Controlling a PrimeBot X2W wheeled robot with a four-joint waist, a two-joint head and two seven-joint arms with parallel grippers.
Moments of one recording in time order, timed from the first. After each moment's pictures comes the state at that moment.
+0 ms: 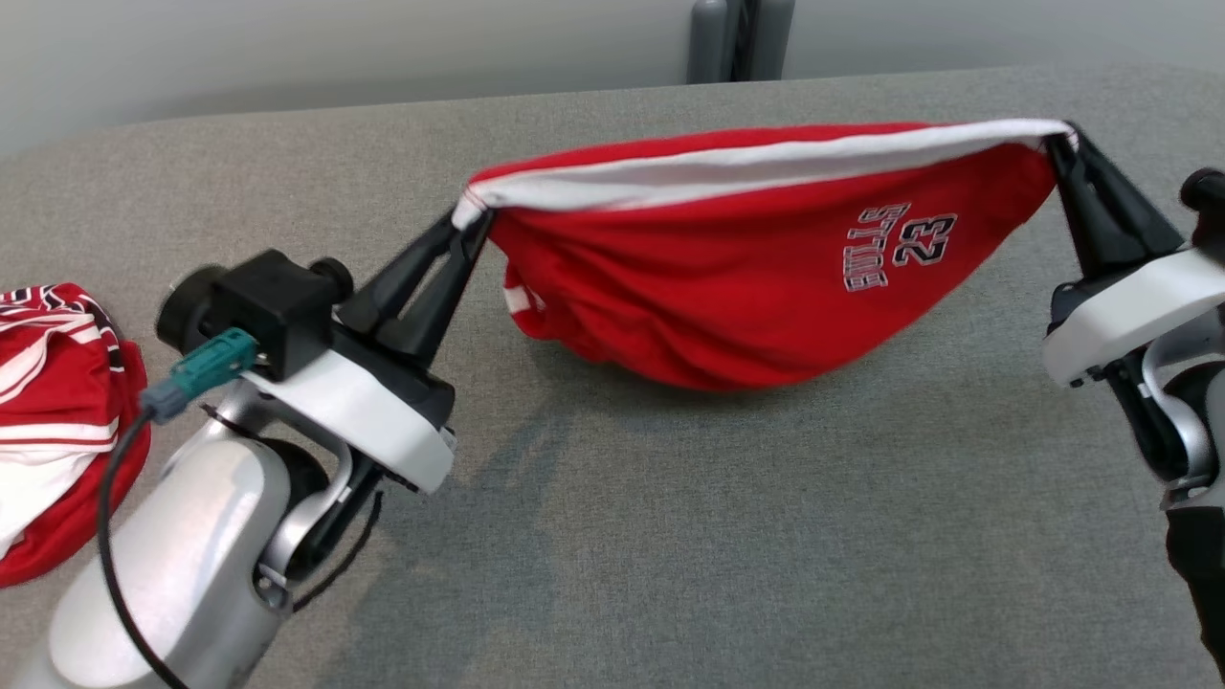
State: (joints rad) left arm -0.51 0.40 -0.56 -0.03 -0.59 0.02 0.02; right arm -0.55 -0.29 0.15 0.26 0.24 0.13 0.03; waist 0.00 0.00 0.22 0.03
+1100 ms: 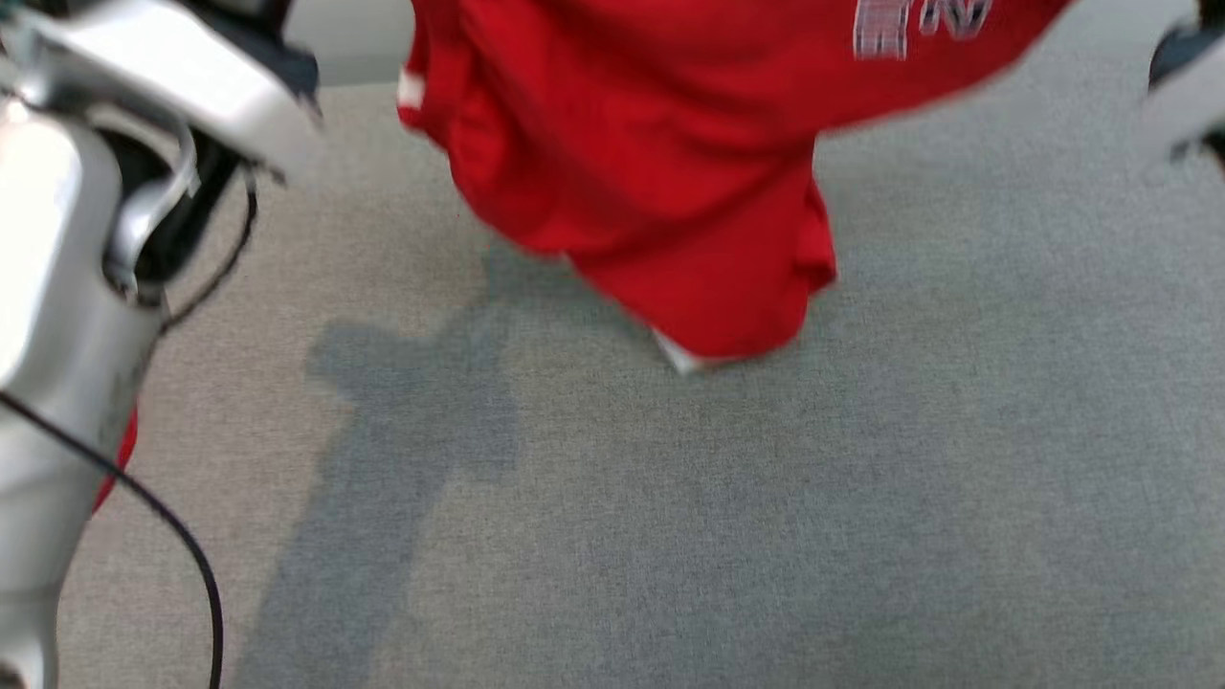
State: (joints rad) left arm -0.99 0.42 -0.48 0.24 -0.59 -0.08 0.02; right arm -0.87 -0.25 0.05 0.13 0.29 0.13 0.26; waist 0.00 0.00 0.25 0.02
